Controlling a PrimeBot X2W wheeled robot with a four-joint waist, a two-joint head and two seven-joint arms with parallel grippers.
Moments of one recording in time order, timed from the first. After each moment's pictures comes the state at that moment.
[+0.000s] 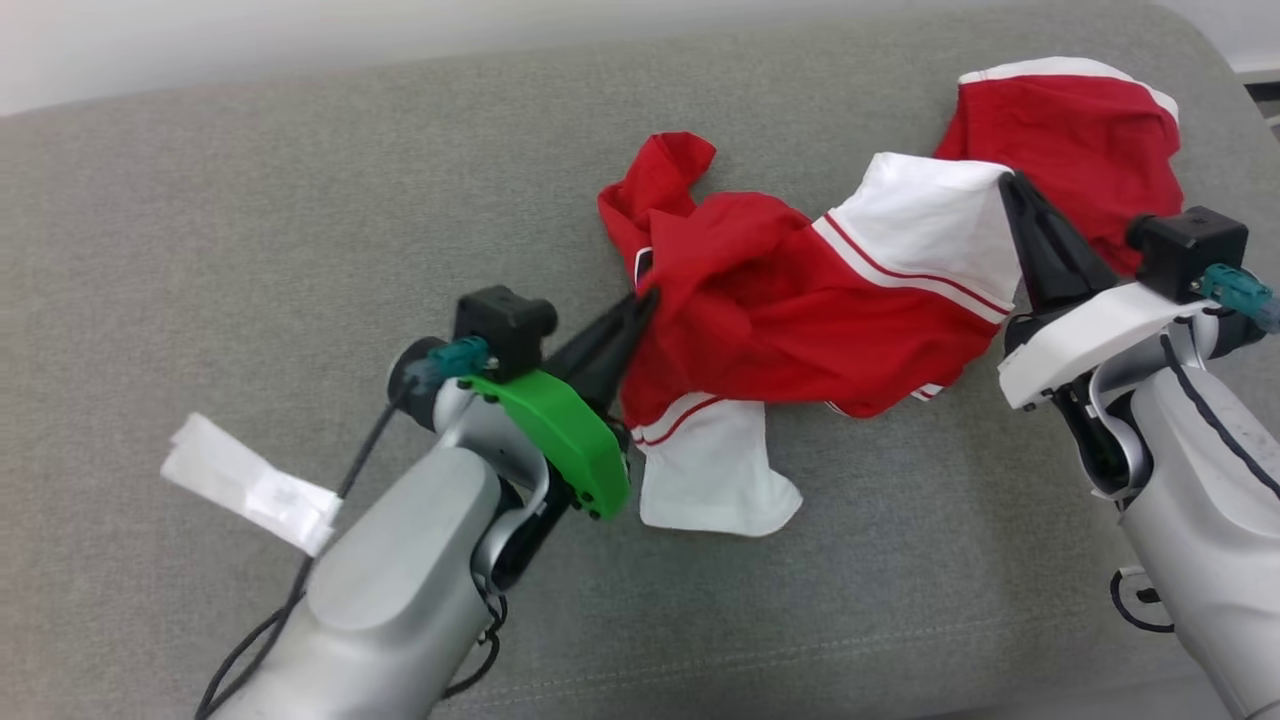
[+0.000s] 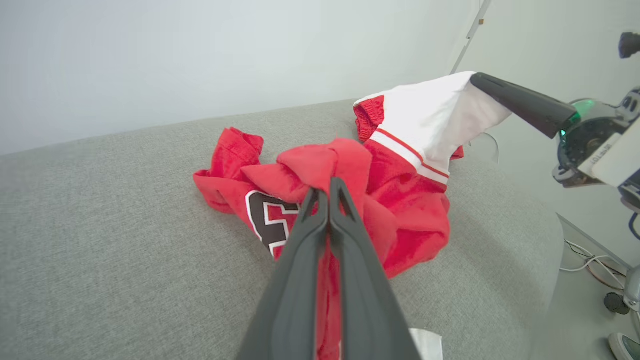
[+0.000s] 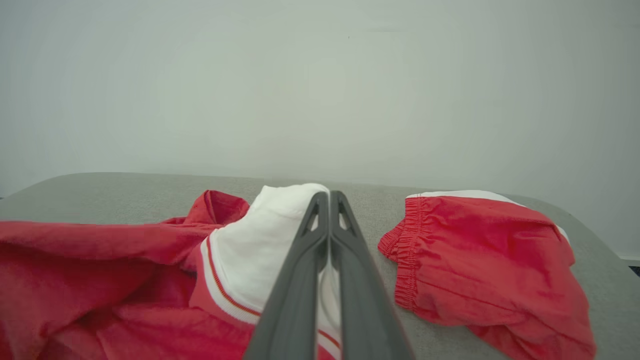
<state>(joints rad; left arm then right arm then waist) -0.59 0.05 -0.77 0.41 -0.68 -0.12 -0.11 -0.50 -0.30 0.39 0.48 0.42 0.07 -0.25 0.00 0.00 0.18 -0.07</state>
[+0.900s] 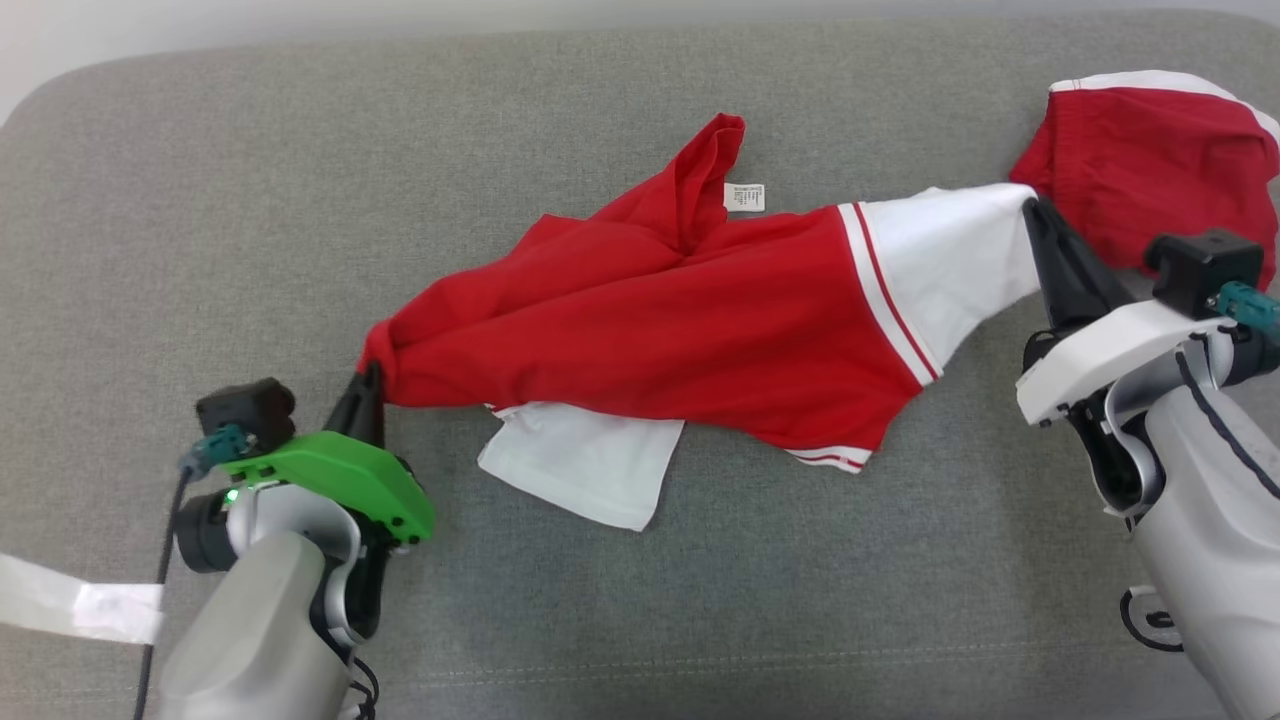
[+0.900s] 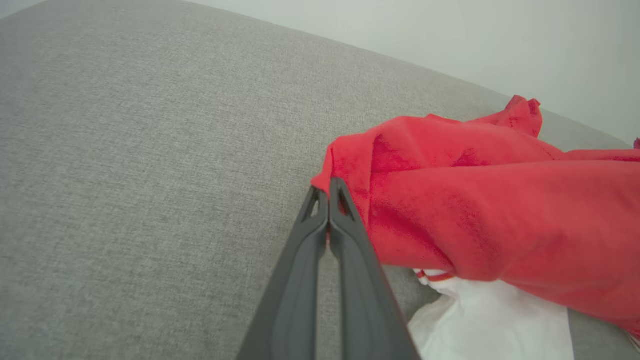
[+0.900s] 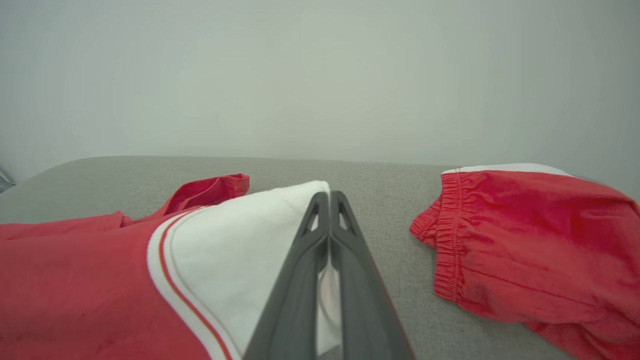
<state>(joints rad) -0.44 0.16 -0.49 0.57 -0.81 0.07 -0.20 -0.48 -0.31 0.35 0.52 0.44 0.07 -0.25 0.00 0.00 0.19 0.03</state>
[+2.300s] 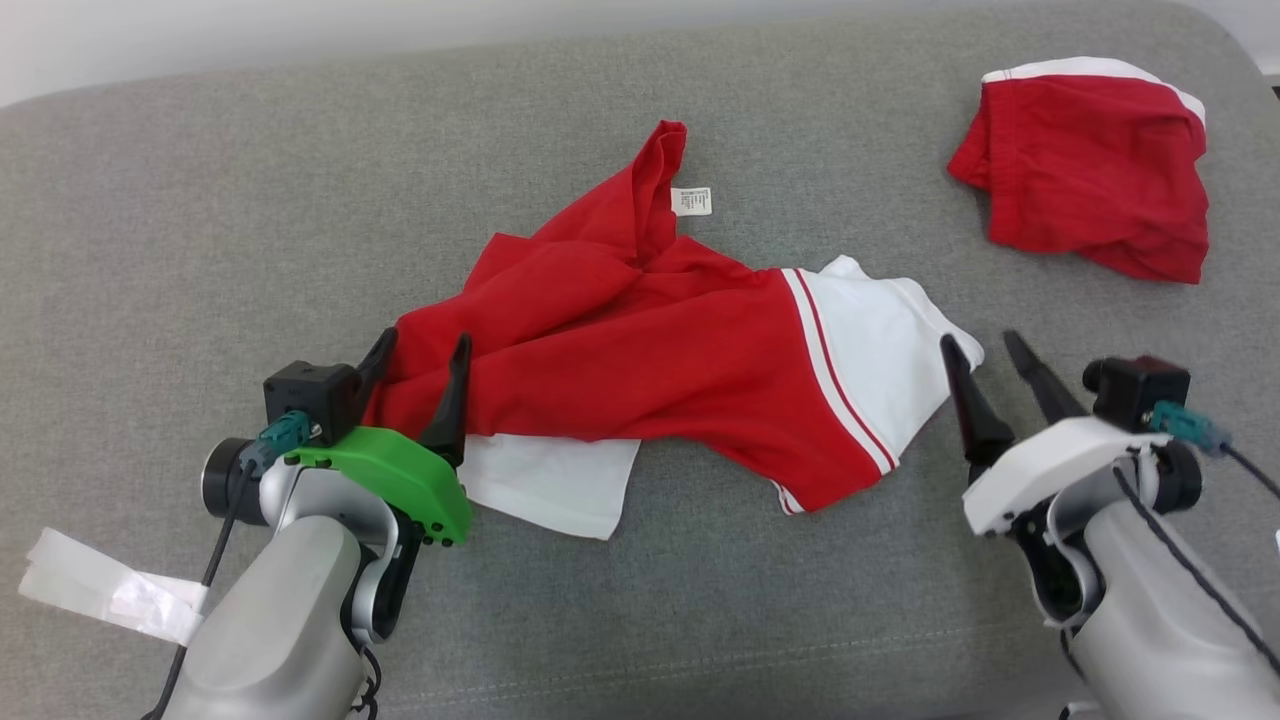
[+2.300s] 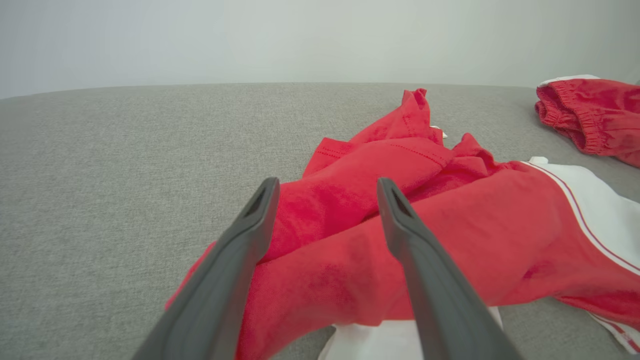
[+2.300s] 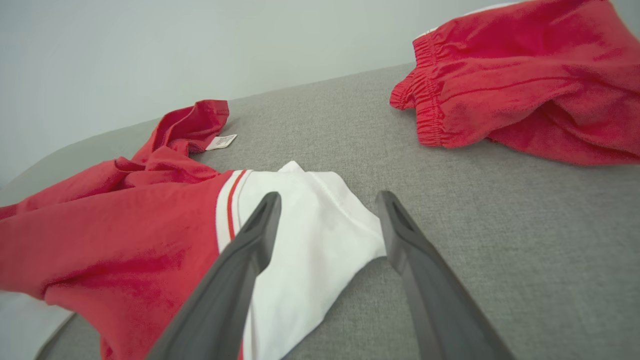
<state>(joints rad) -0.47 0.18 -0.61 0.49 -0.66 0.05 -0.23 -0.34 -0.21 0.34 0.56 0.49 0.07 -0.25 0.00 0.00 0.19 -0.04</state>
